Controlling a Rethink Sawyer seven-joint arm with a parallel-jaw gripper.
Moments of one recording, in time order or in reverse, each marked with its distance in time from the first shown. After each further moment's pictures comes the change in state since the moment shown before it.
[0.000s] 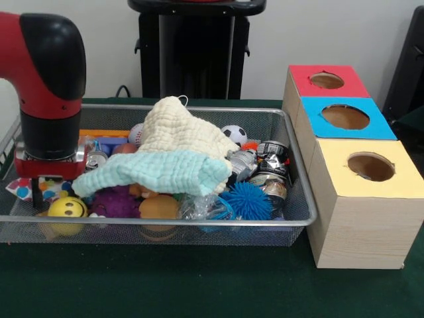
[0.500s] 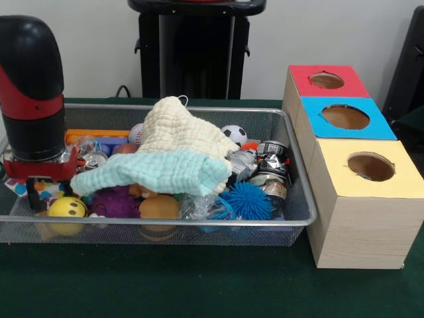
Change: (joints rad) arm -0.086 0.024 0.048 0.002 0.105 0.018 0.000
